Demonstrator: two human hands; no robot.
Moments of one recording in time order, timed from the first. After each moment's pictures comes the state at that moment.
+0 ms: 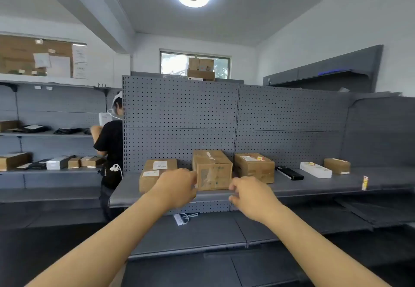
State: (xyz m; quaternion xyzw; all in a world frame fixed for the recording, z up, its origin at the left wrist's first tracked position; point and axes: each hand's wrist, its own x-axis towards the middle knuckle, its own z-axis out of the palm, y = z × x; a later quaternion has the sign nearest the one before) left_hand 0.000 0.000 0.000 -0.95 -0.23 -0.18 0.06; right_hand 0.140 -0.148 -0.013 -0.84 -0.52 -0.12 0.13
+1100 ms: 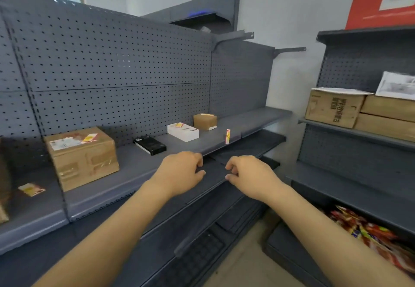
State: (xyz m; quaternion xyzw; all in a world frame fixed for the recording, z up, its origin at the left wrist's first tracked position) left_hand 0.560 -0.178 -0.073 -0.98 0.08 -0.18 -0.03; right_hand 0.595 -0.367 -0.075 -0.95 -0.26 -0.11 0.13
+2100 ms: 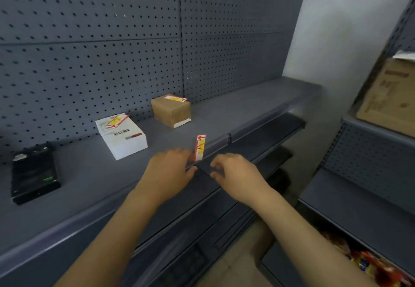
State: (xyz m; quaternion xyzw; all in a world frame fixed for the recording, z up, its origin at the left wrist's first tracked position) left_hand 1.002 -0.246 -0.141 -0.99 -0.01 -0.12 -0.06; right_hand 1.054 -0.412 -0.152 -0.93 -0.31 -0.04 0.19
